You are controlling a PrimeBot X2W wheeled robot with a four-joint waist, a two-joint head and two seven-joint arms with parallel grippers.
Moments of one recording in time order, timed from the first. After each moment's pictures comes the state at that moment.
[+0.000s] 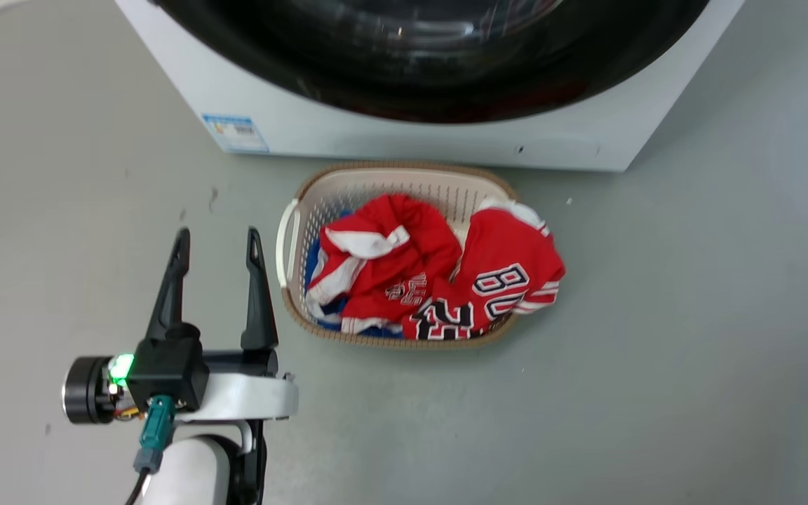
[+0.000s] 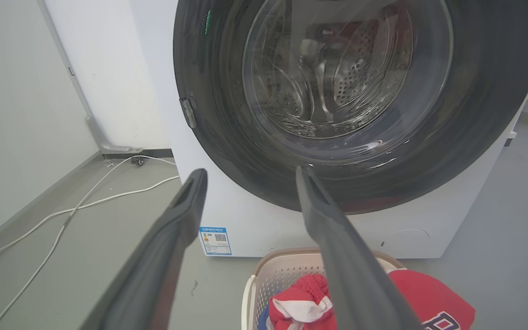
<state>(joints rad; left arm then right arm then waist) -0.15 0.05 -0.10 -0.03 -0.03 0.12 -0.26 -0.67 -0.33 -0.29 0.28 1.67 0.13 0.23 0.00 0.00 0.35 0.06</state>
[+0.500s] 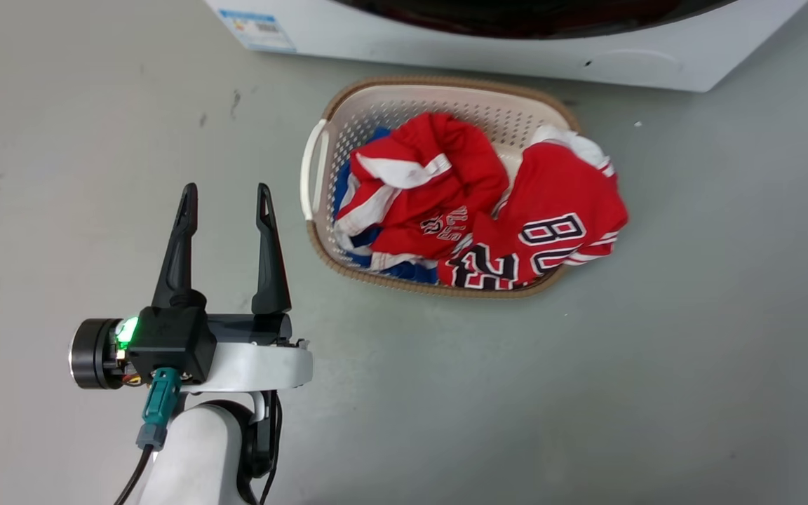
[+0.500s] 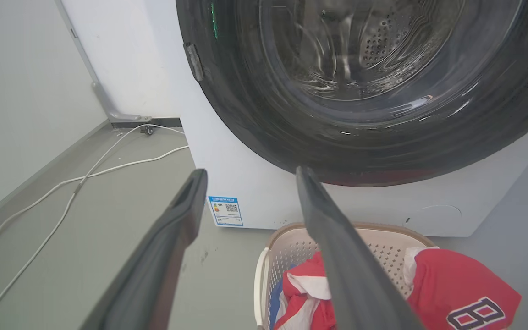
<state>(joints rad) -0.24 0.05 -0.14 -0.05 -0.06 0.15 -0.26 -1.08 -0.46 -0.08 0.48 1.54 0.13 0.40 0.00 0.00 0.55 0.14</state>
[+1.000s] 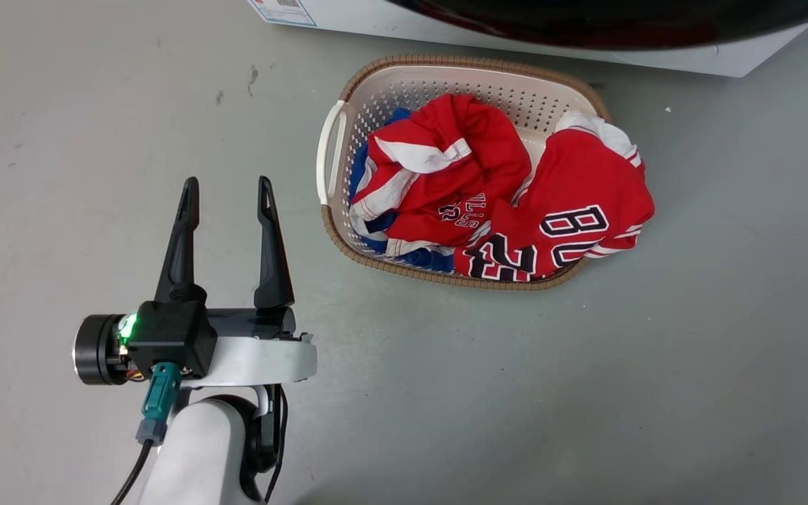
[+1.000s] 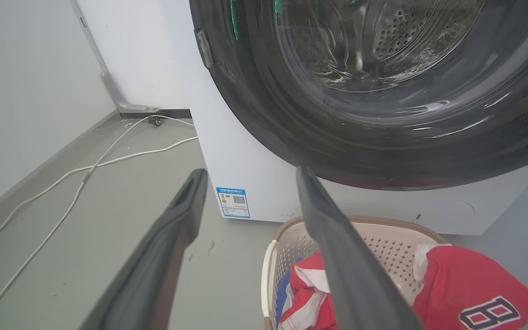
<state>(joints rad) -0.25 0.05 -0.16 -0.05 -0.09 0.17 -0.26 -1.19 -0.49 0.05 0.54 1.44 0.13 0.55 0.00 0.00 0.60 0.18</state>
